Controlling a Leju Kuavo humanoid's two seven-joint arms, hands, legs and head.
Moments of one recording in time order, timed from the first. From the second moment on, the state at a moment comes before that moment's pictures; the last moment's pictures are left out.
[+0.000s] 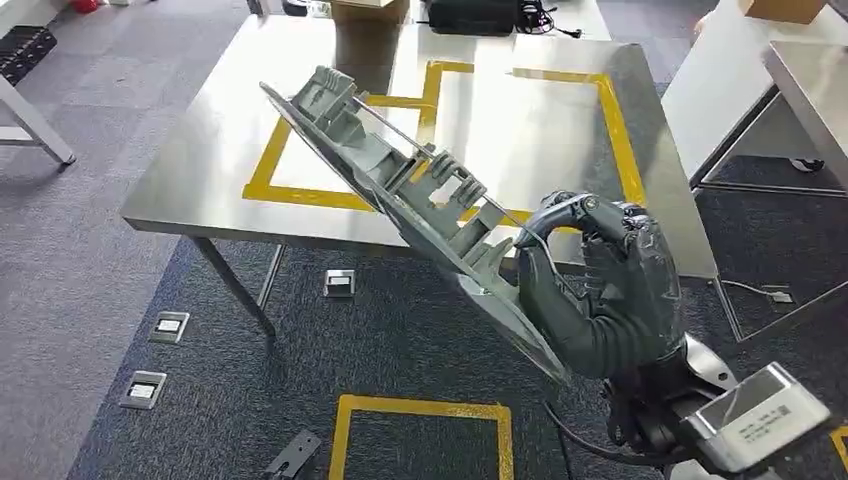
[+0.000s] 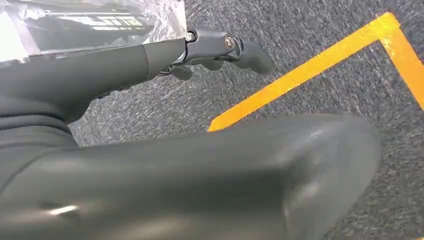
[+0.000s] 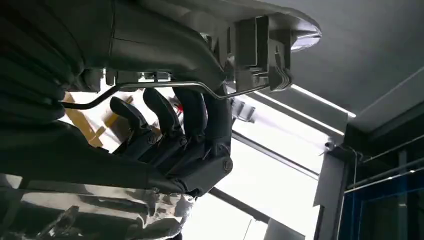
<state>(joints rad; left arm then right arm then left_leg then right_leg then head) -0.16 0.08 -1.24 -0.31 0.80 0.21 -0.08 -0.54 -0.28 0.94 -2.02 -0.15 -0.32 -0.07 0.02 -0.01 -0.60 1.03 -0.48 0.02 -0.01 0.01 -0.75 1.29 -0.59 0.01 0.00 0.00</state>
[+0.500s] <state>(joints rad) -0.16 0.07 -1.24 -0.31 0.80 0.21 -0.09 -0.53 -0.28 0.94 -2.02 -0.15 -0.32 -0.07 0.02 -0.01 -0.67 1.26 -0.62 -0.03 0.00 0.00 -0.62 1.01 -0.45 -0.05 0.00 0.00</state>
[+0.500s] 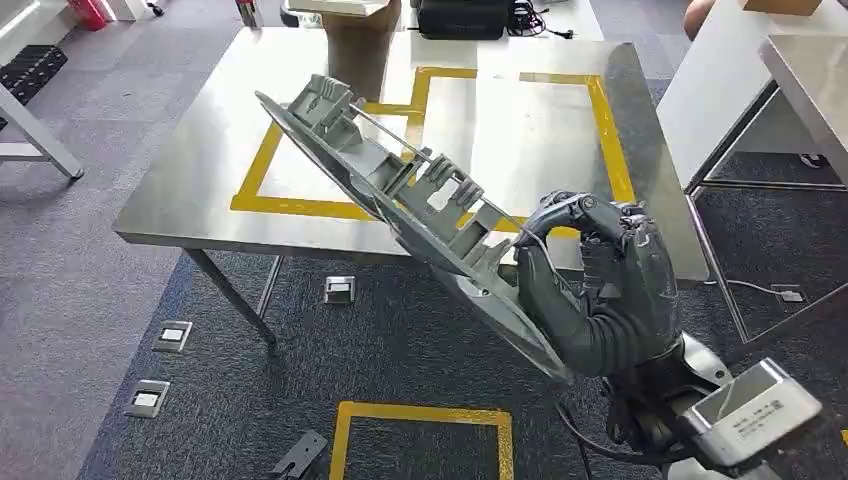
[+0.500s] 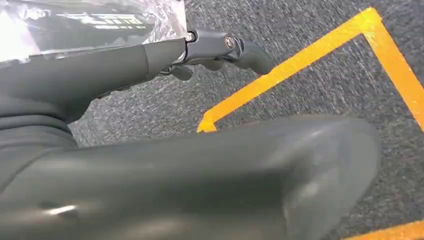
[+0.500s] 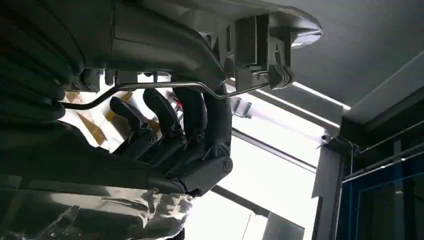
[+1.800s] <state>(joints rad) -0.16 0.08 -1.22 -0.31 0.80 0.21 -0.09 -0.53 -0.28 0.93 -2.02 -0.15 -0.32 -0.07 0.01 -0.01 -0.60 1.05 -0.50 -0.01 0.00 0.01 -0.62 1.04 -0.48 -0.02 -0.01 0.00</state>
